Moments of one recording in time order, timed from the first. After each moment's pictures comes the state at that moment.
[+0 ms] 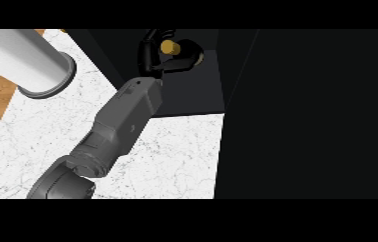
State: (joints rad) left arm -1.16 0.01 0.04 -0.12 0.49 0.40 -0.75; right arm -0.07 -0.02 0.13 -2.47 -0.08 0.14 0.61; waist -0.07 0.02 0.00
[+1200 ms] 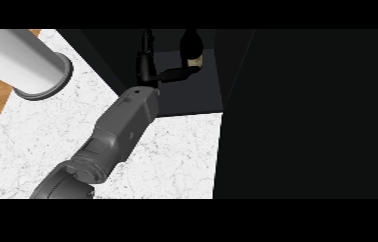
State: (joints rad) left arm -1.11 0.00 0.04 -0.09 0.44 0.47 -0.82; right arm -0.09 -0.01 0.15 -2.45 -0.08 0.13 0.60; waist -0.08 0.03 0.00
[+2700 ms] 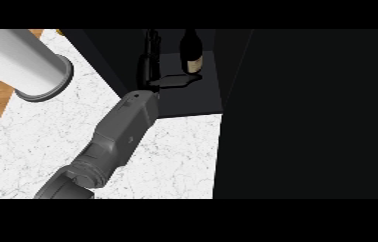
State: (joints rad) left arm -1.06 0.00 -0.01 -0.14 0.51 0.23 -0.88; right arm -0.09 0.00 0.19 -2.46 -0.07 0.10 0.61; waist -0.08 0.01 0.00
